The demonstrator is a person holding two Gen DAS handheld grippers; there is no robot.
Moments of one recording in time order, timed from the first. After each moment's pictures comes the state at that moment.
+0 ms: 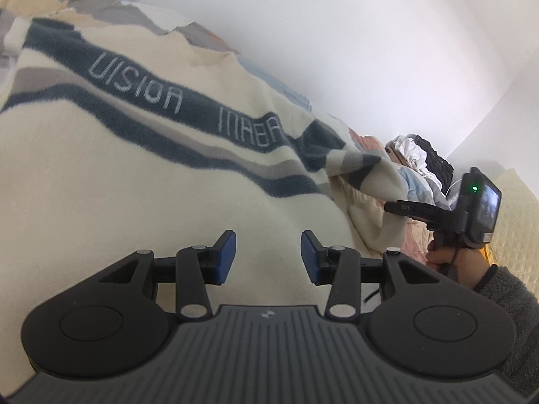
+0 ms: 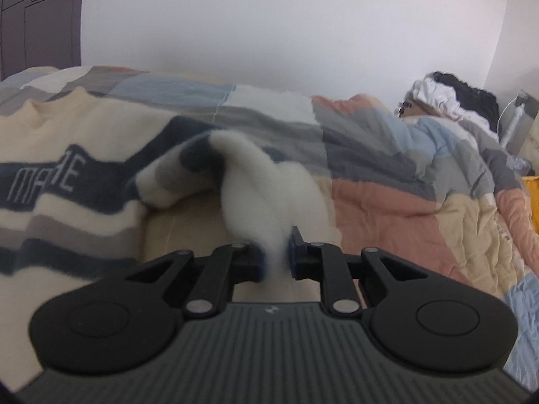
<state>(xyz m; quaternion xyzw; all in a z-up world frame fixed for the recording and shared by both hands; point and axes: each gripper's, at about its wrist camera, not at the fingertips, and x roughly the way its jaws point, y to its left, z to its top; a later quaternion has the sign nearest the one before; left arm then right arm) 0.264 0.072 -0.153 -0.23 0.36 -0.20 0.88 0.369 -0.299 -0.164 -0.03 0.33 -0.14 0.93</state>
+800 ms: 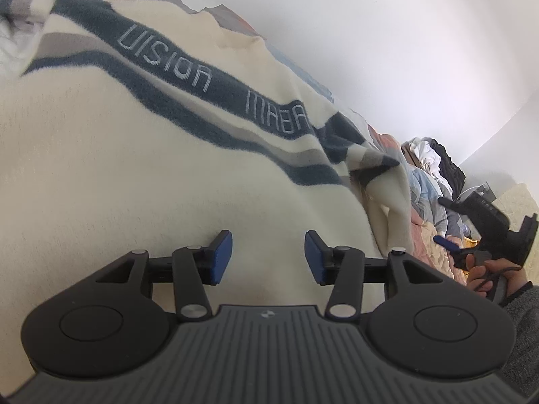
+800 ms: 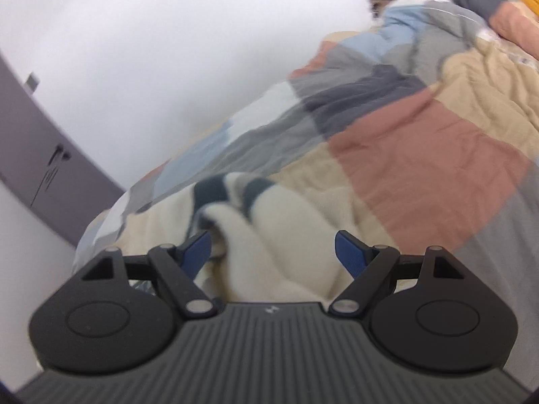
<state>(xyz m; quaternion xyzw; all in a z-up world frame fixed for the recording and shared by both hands) 0.262 0.083 -0.163 -0.26 0.39 -0.17 0.87 0.315 -0.395 -0.147 0.35 0.28 -0.10 0.89</state>
